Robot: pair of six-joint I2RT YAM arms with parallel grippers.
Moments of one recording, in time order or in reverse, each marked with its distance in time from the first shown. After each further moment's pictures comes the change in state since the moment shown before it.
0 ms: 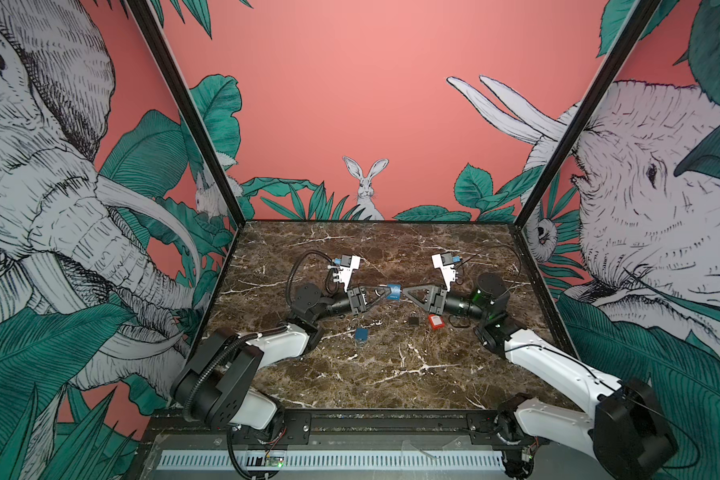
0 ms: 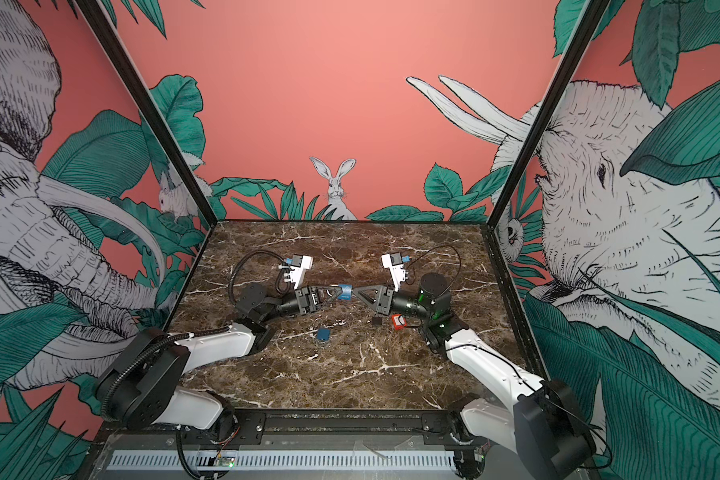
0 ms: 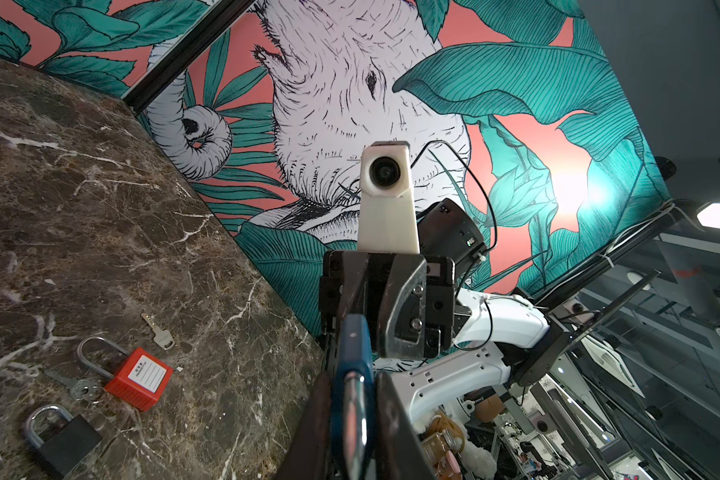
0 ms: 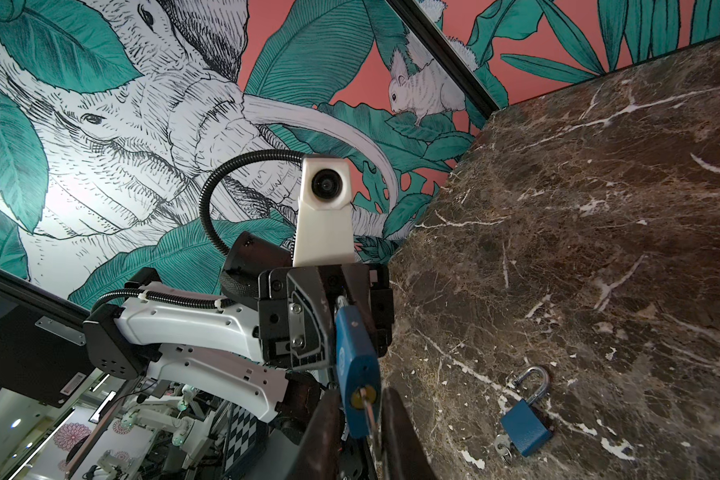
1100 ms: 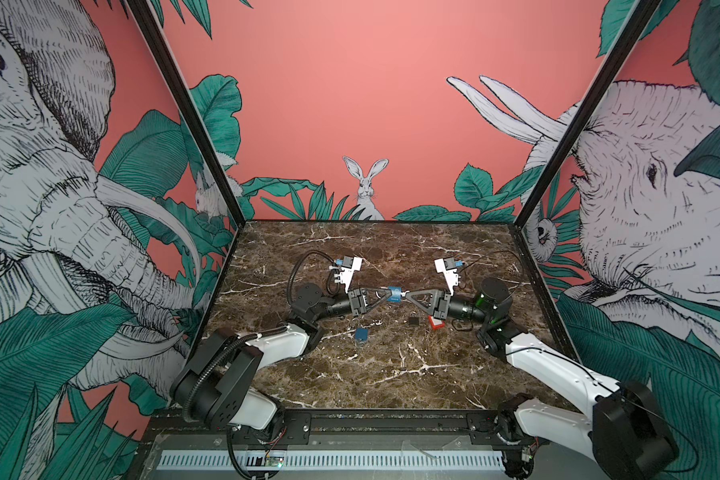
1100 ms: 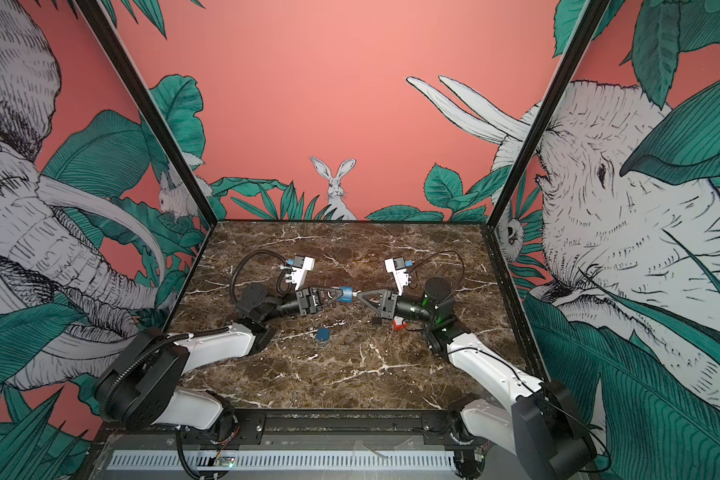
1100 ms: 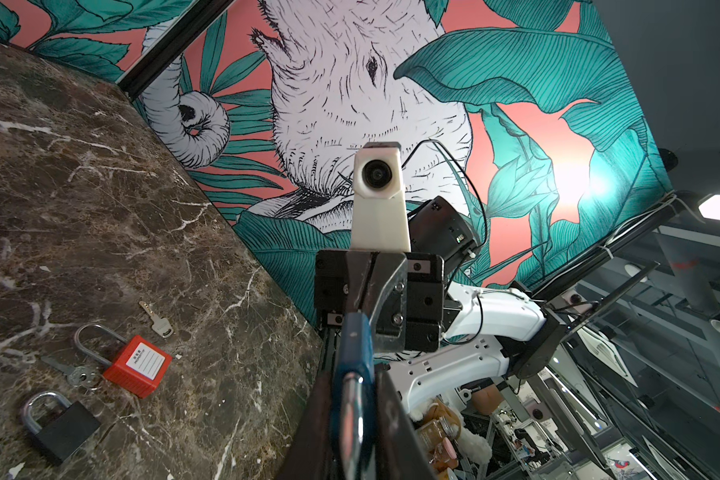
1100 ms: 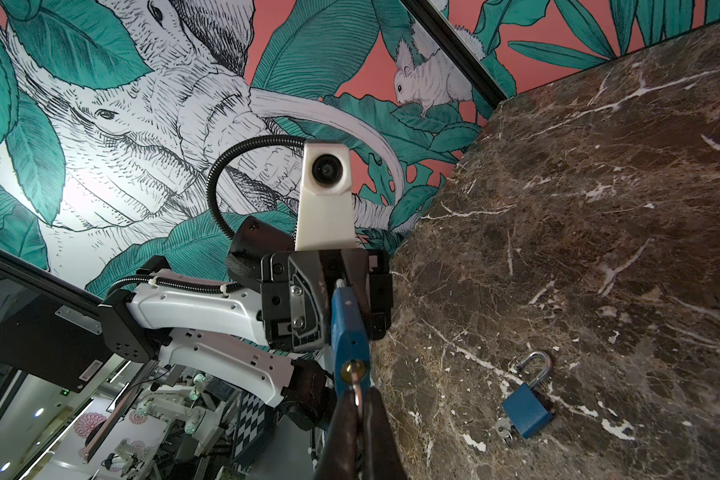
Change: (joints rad) left arm 0.007 -0.017 0.000 -0.042 0.027 0.034; right arm -0.048 -0.026 -0.063 0.060 -0.053 0.023
